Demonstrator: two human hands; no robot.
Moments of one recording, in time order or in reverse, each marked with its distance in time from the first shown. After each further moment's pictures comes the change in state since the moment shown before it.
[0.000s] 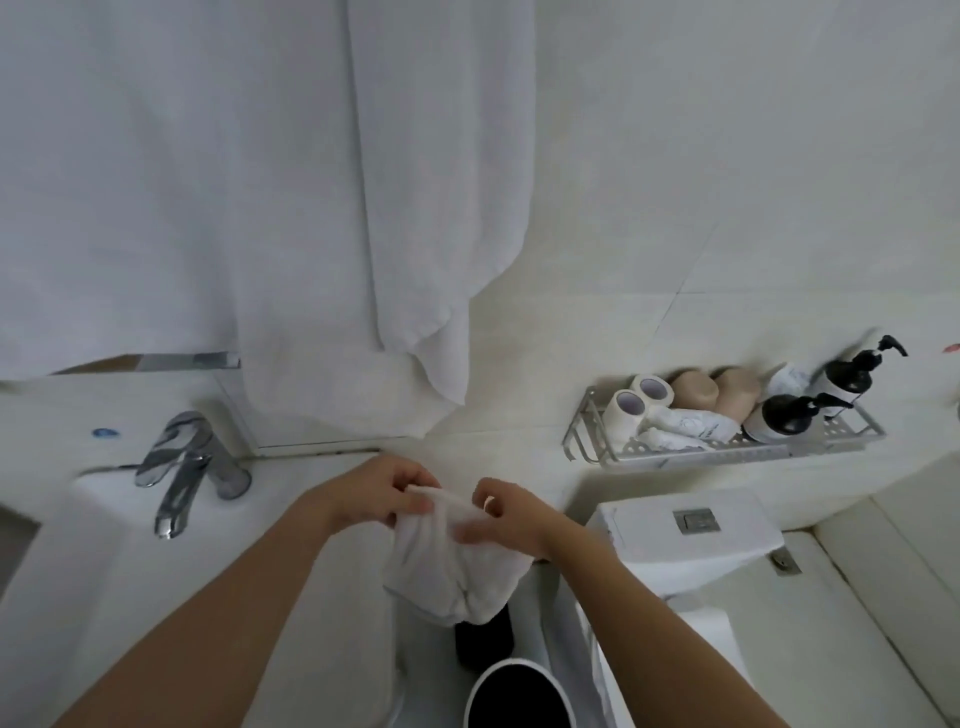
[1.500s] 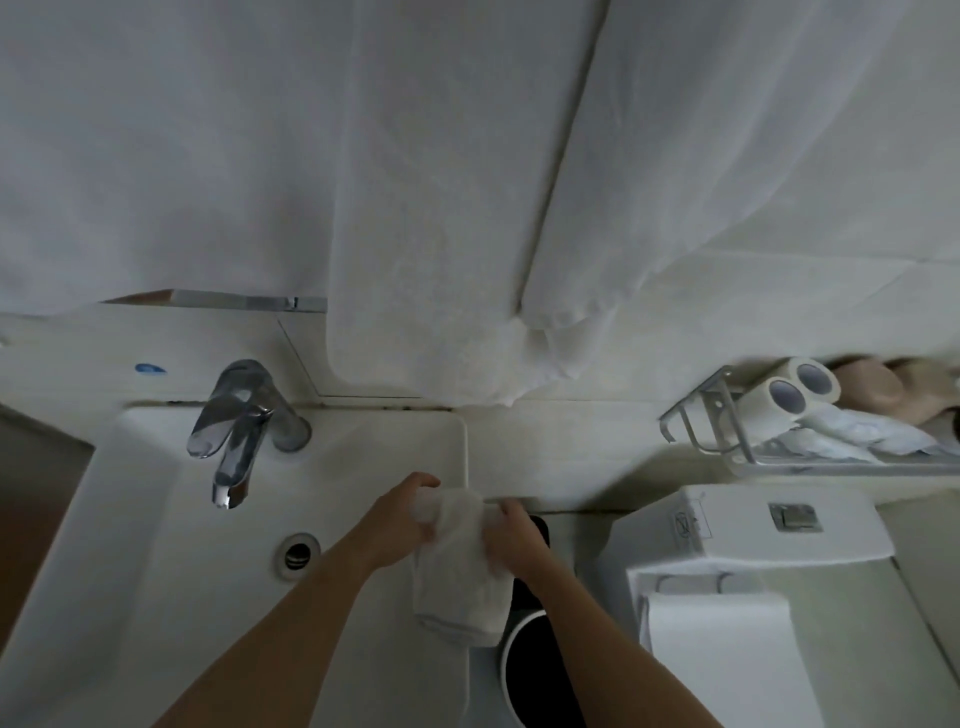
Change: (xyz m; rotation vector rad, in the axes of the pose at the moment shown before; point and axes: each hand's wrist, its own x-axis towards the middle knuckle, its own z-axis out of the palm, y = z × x) left_hand 0.025 -0.171 -0.020 0.116 0.228 -0.225; right_hand 0.108 0.010 0.143 0.225 0.041 0.416
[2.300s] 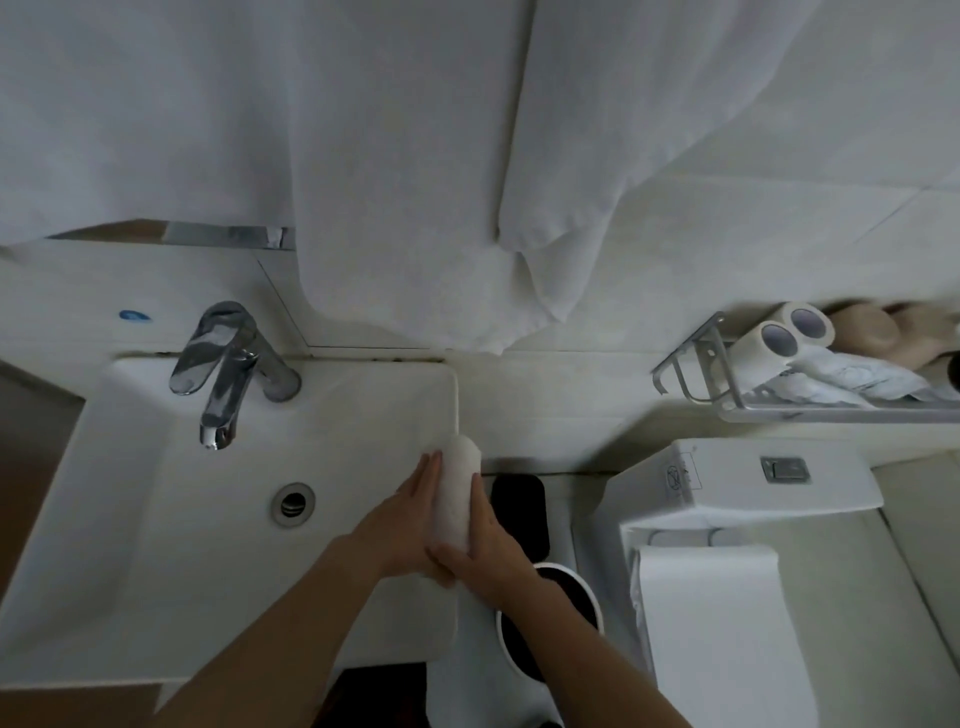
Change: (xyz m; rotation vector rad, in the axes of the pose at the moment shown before) left_hand -0.043 -0.003 0.050 0.443 -0.125 0.056; right_hand -0.050 0.047 0.040 -0.140 -0.138 -0.277
